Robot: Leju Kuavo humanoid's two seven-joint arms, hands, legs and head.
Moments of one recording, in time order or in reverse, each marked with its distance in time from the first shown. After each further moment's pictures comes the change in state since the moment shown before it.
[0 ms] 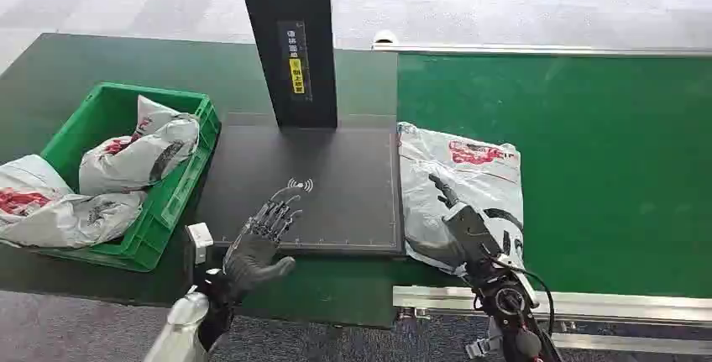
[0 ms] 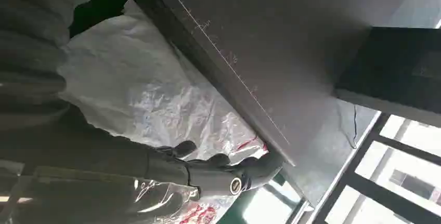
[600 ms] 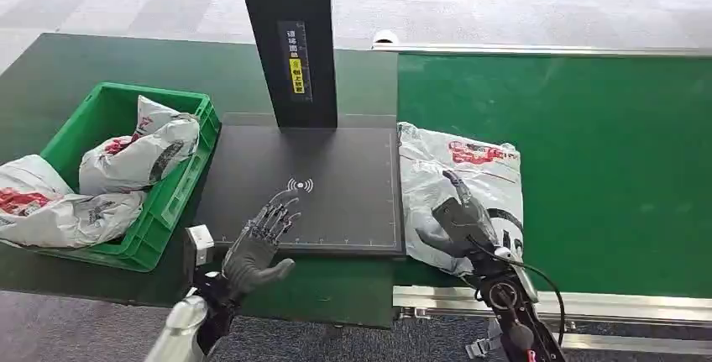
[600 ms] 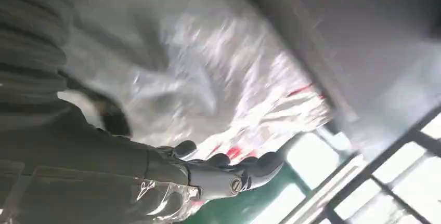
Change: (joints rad) left arm 0.023 0.001 0.006 -0.022 -0.003 0.016 0.027; right arm -0.052 -0.024 0.027 0.060 0.272 -0.236 0.191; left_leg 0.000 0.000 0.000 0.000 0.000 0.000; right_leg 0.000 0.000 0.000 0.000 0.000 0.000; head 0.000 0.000
